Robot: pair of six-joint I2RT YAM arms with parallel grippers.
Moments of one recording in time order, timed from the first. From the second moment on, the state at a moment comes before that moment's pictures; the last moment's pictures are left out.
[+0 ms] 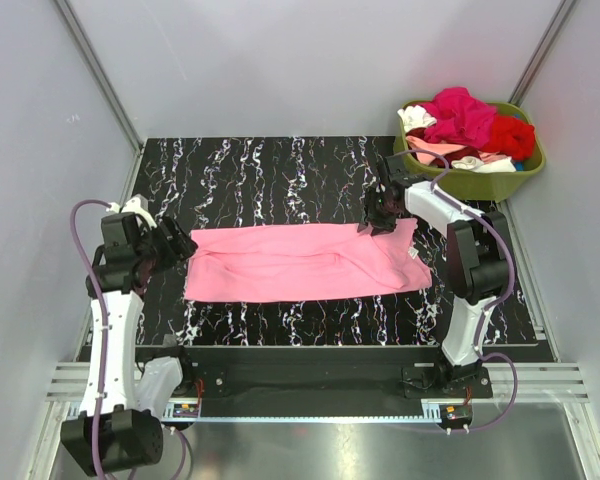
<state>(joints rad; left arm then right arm) 0.18 0.84 0.85 -0.73 0.24 -0.36 0.29 1.92 1.40 -0.61 -0.14 0.47</state>
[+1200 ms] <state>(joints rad) 0.18 0.86 0.84 -0.73 0.24 -0.35 0.46 1.74 1.21 -0.62 -0.17 0.53</state>
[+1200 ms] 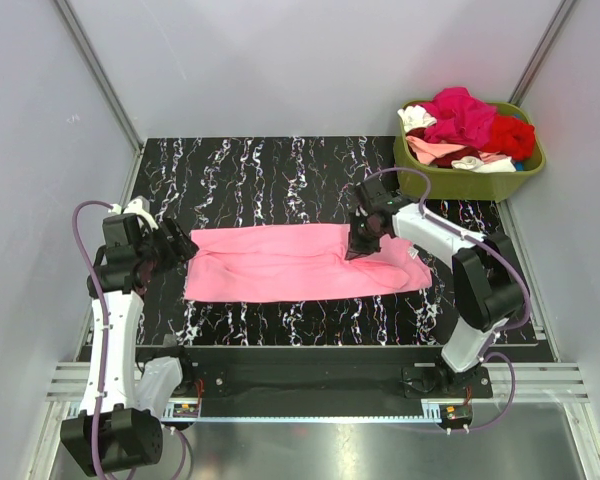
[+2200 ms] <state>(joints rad) 0.09 0.95 0.84 -0.70 0.20 -0.37 0.62 1.59 1.21 -0.79 0.00 0.59</state>
